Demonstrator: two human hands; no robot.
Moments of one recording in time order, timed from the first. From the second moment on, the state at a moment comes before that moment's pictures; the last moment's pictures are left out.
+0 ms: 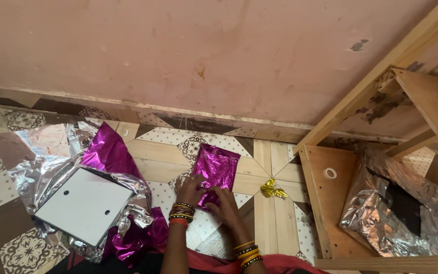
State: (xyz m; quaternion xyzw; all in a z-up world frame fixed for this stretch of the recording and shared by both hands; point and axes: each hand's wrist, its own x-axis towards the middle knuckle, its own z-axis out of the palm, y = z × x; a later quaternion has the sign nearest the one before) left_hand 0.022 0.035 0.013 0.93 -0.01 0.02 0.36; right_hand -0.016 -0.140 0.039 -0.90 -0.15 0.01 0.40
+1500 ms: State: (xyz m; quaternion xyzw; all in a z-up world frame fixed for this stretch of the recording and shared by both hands) left_hand 0.067 0.059 0.028 0.95 -0.04 -0.10 0.31; right_hand 0.033 -0.122 -0.007 -0.73 -0.09 0.15 0.66
